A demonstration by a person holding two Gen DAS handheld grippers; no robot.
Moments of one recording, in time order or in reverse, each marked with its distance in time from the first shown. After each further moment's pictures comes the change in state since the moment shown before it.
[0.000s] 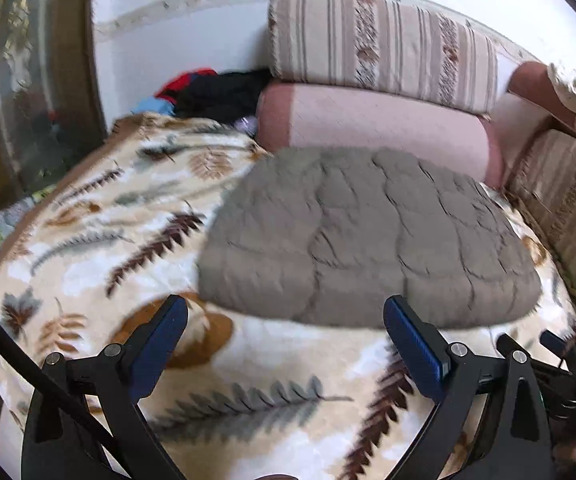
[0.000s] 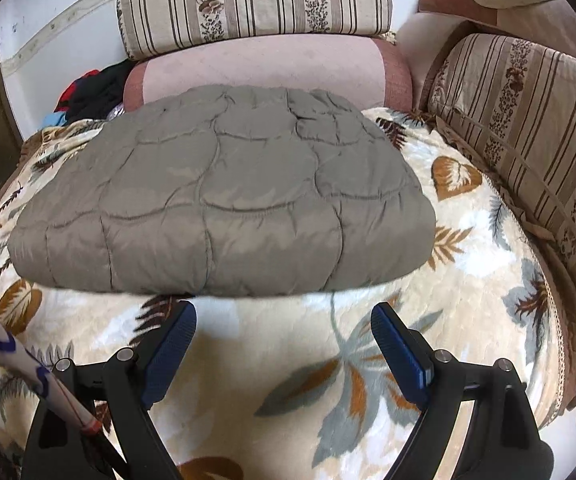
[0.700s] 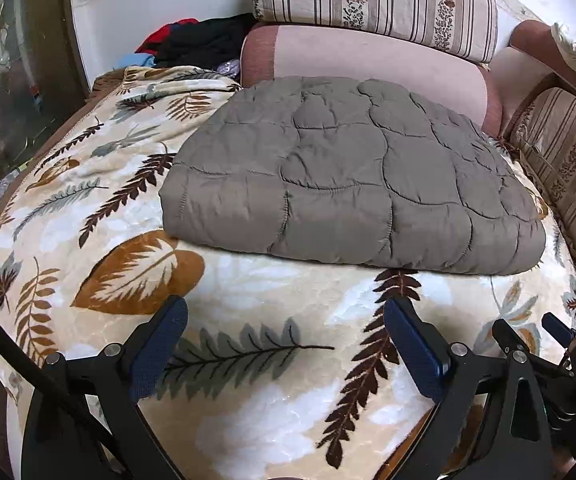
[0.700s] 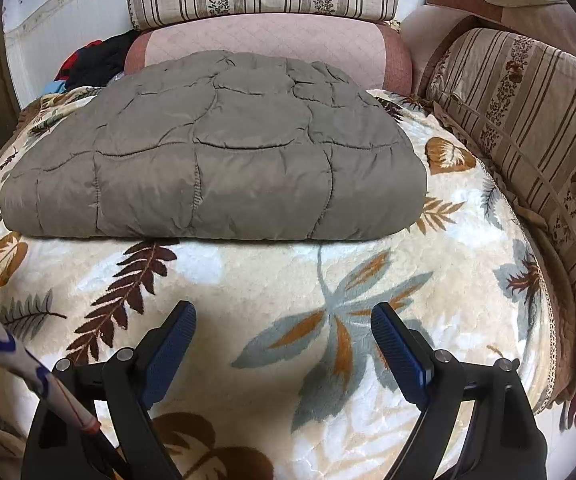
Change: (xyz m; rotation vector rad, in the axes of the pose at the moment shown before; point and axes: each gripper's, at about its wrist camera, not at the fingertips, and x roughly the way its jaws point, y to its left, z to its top) left arm 0.025 -0.023 -0.029 0.023 0.172 0.005; right arm 0.002 -0.002 -0.031 -0.054 0.051 -0.038
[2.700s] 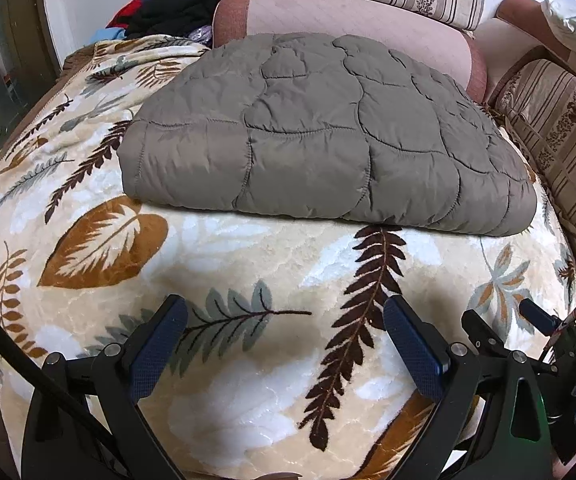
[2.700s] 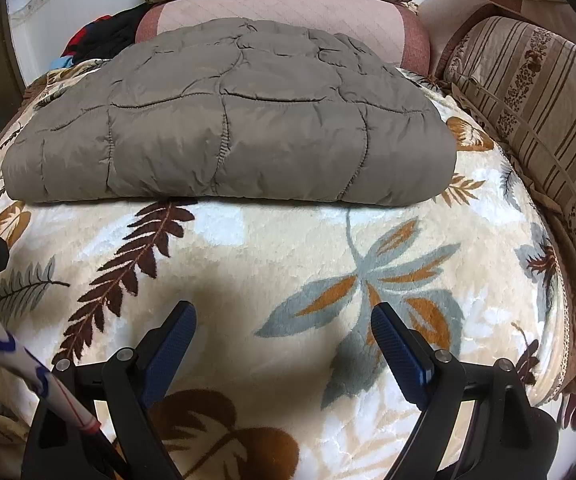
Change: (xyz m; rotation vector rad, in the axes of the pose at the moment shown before) left arm 0.025 -0.013 -0.017 0.030 0.125 -0.079; right arm 0.013 0.017 -0.018 -0.027 0.086 0.018
